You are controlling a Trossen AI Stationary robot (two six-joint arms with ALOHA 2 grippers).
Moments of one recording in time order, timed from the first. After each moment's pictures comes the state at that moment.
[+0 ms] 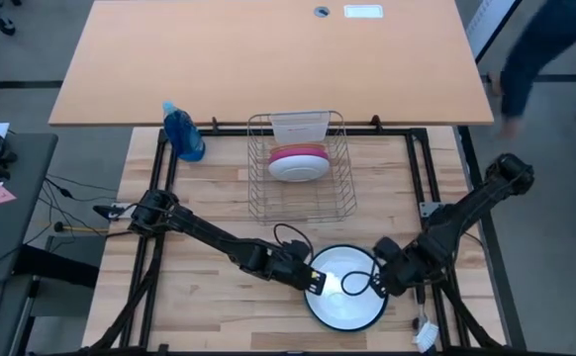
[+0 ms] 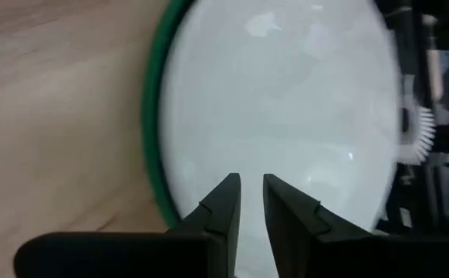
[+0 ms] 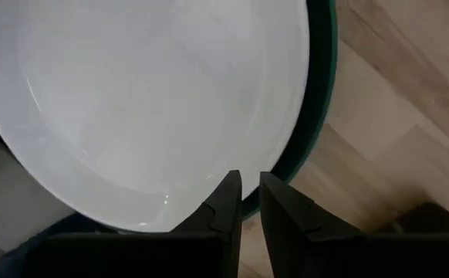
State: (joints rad) left arm -0.37 2.04 1.52 -0.29 -0.24 -1.46; right arm 0.68 1.33 0.94 -0.91 0.02 1.56
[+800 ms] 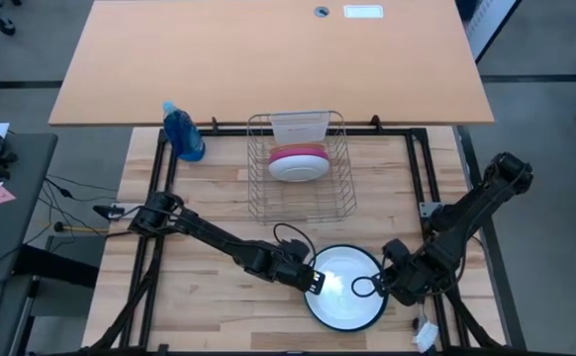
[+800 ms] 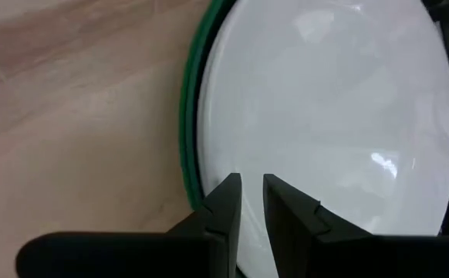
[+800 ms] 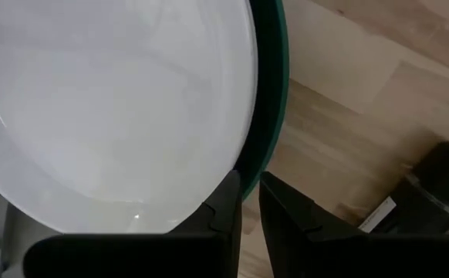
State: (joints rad) left arm -0.36 2.08 1.57 -0.38 -0.28 -1.38; right arm 0.81 1.33 0.90 -0.91 0.09 1.94
